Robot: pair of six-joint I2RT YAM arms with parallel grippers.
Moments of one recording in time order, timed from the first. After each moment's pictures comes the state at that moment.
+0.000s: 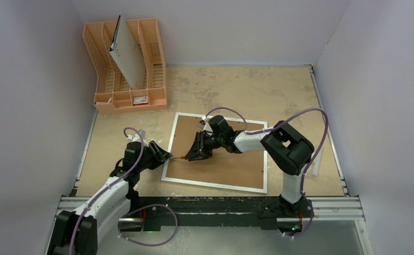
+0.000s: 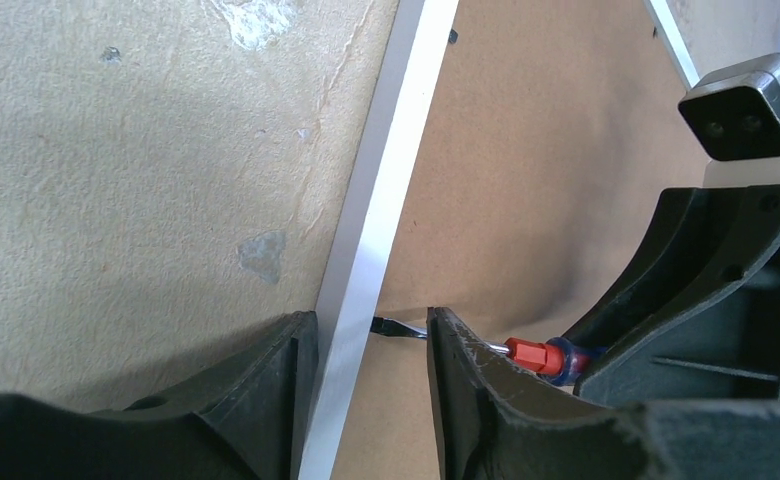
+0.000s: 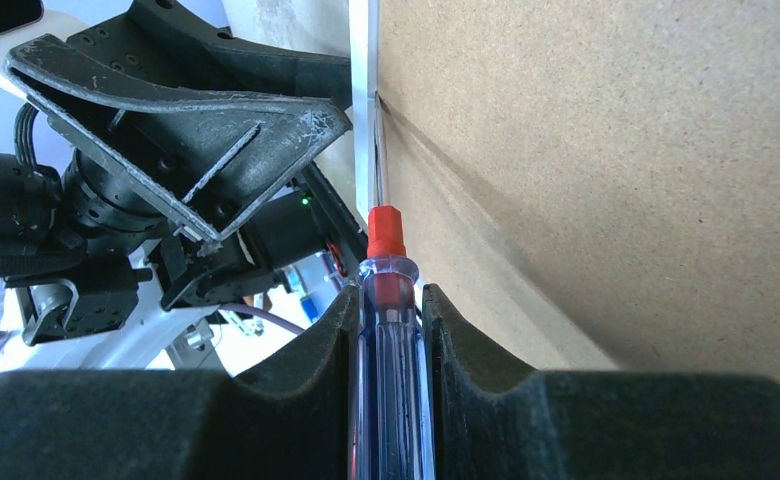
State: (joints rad) left arm -0.24 0.82 0.13 0.03 0.26 -0.84; right arm 0.80 1.90 0.91 0.28 -0.68 1.11
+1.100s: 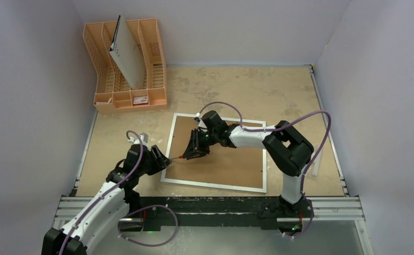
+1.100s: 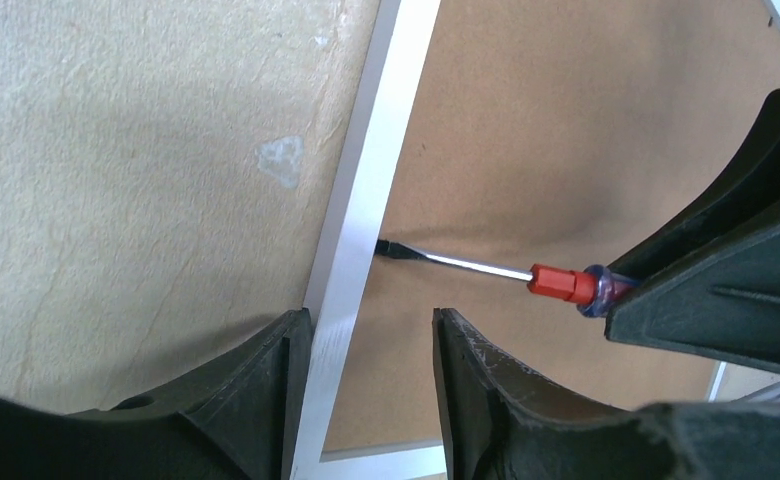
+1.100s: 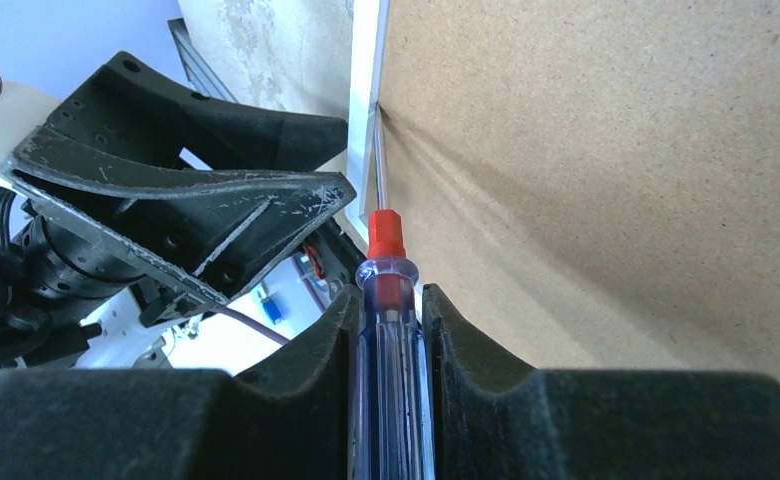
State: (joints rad) left arm -0.37 0.63 0.21 -0.32 0.09 -0.81; right arm 0.82 1.89 1.06 0.01 -0.61 0.99
